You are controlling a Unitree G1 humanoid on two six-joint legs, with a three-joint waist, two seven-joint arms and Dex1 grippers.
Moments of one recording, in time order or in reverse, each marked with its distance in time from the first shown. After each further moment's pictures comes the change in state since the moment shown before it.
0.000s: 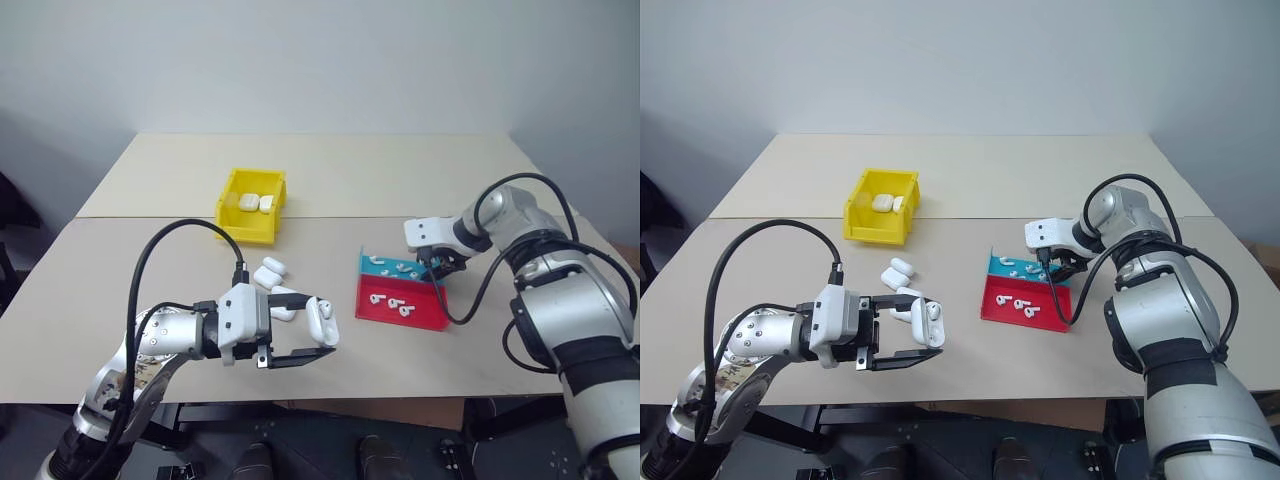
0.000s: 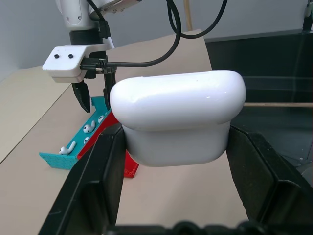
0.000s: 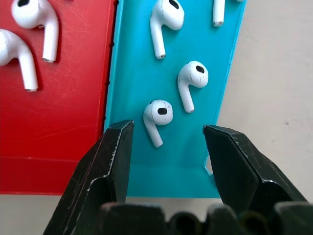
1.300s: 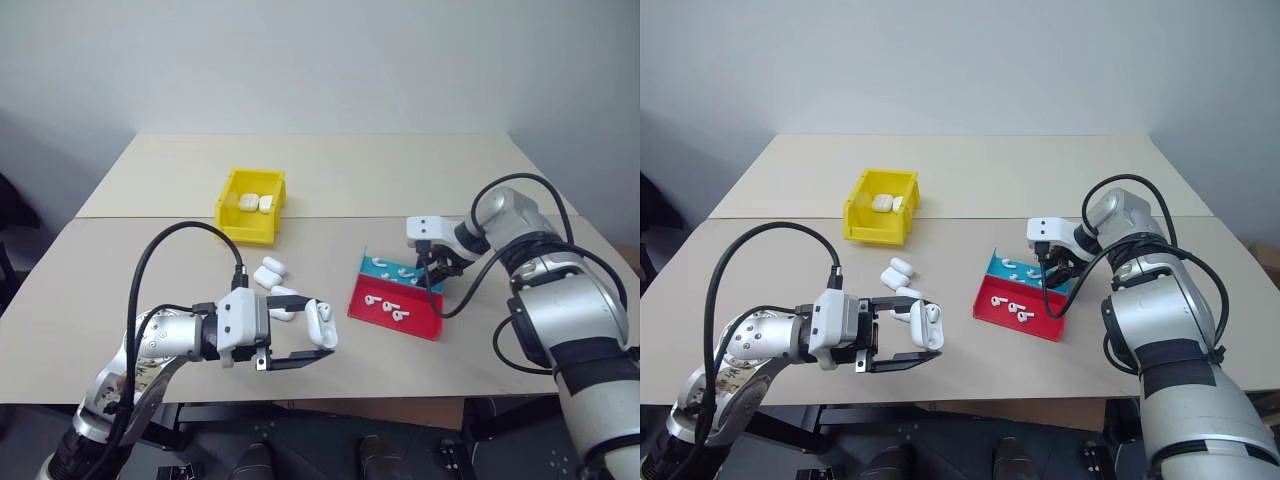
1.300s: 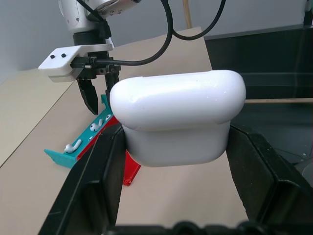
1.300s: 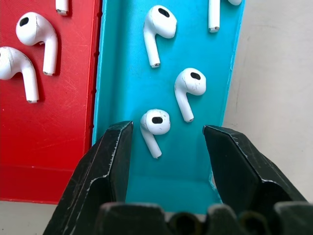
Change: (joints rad) left arm 0.015 0.001 0.000 0.005 0.021 -0.032 -0.010; right arm 0.004 0.021 -0.076 0.002 0.035 0.194 0.079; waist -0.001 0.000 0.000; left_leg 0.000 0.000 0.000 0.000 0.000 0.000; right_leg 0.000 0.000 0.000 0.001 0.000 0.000
